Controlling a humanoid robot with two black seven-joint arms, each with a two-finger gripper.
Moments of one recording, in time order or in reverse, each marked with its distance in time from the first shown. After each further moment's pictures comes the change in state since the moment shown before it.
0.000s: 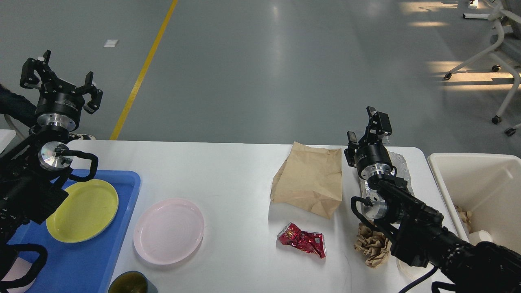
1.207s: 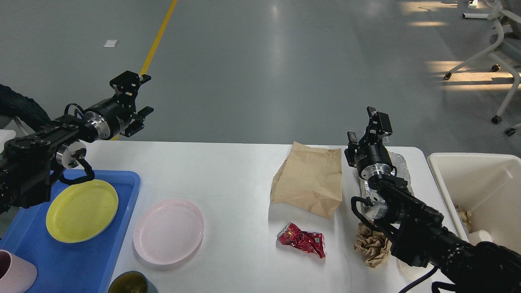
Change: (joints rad) left arm -0.207 0.037 0.967 -0.076 0.034 -0.011 0.082; right arm 0.000 0.000 0.000 0.000 0.000 0.000 0.000
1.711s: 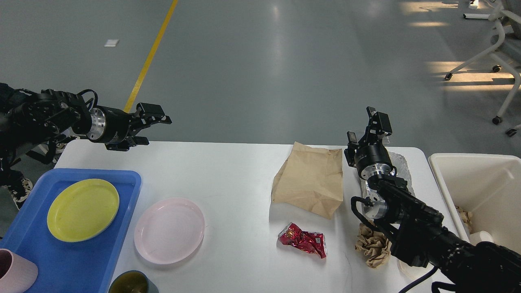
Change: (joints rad) left arm -0.285 -0.042 0.889 -0.051 0.011 -0.344 0.005; right arm 0.000 0.000 0.000 0.000 0.000 0.000 0.000
